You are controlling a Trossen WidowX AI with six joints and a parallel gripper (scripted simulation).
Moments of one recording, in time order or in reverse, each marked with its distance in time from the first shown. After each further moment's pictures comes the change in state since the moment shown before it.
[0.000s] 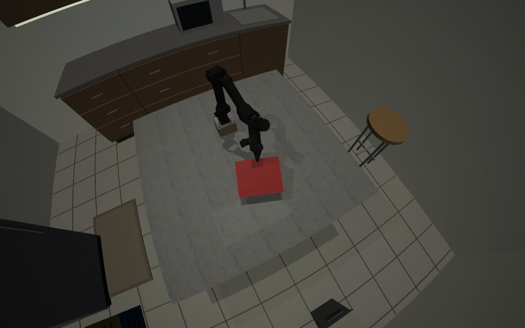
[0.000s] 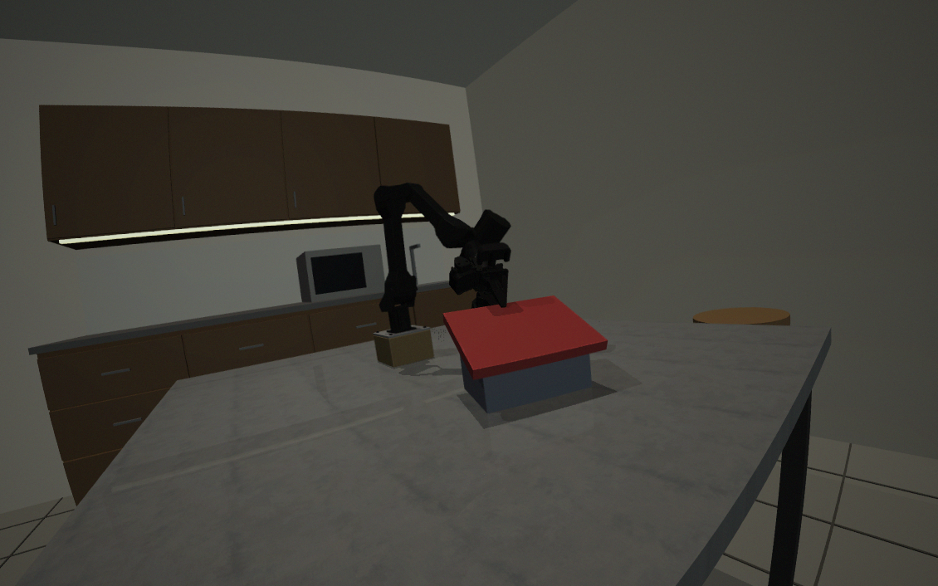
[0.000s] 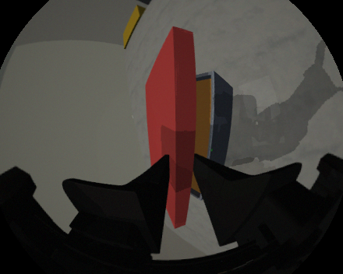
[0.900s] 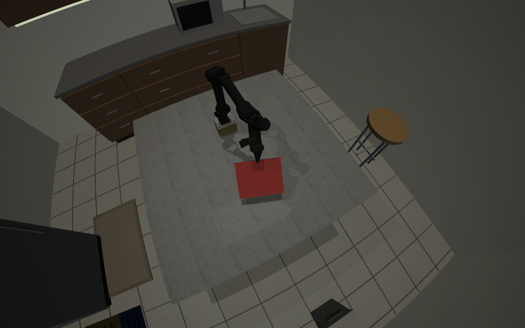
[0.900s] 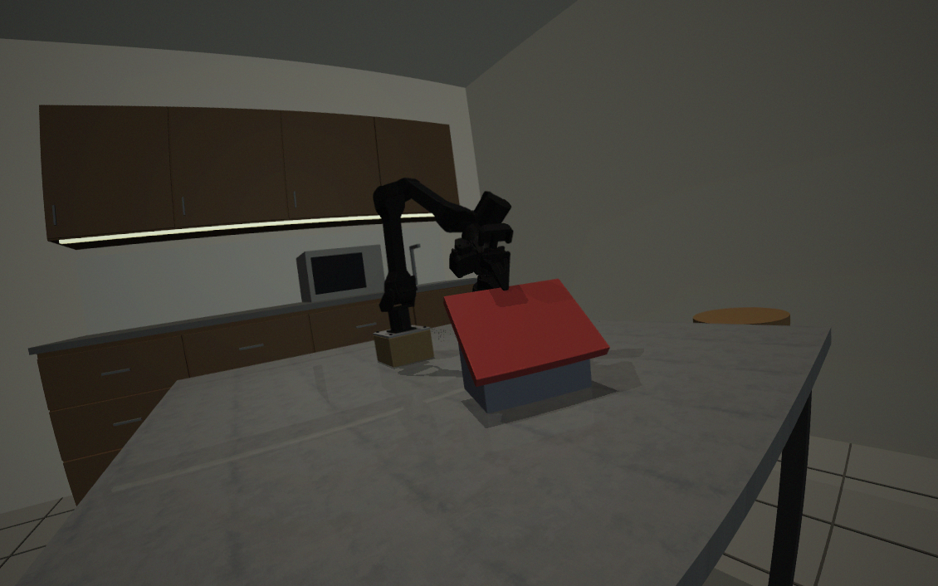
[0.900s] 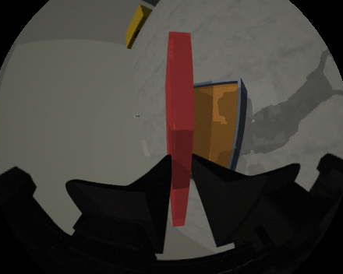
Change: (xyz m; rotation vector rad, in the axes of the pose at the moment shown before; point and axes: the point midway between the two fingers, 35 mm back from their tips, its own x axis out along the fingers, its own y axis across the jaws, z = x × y) arm -0.005 0.043 0.000 0.000 0.002 0.001
